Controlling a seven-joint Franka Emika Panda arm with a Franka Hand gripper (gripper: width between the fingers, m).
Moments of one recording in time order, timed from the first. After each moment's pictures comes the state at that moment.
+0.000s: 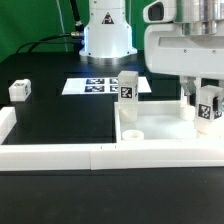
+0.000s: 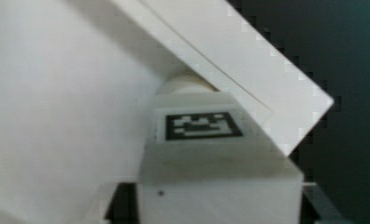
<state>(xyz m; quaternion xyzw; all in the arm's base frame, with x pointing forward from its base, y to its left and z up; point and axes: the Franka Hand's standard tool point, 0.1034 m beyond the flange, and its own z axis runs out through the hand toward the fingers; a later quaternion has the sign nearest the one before) 0.630 0.110 0.071 -0.82 0.57 -0.01 0.07</state>
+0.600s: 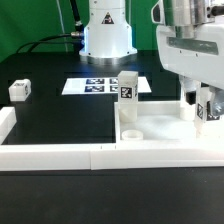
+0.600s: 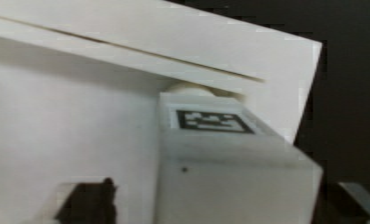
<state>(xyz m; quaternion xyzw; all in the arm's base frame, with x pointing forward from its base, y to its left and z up) 0.628 0.108 0.071 -0.82 0.57 -0.01 0.08</state>
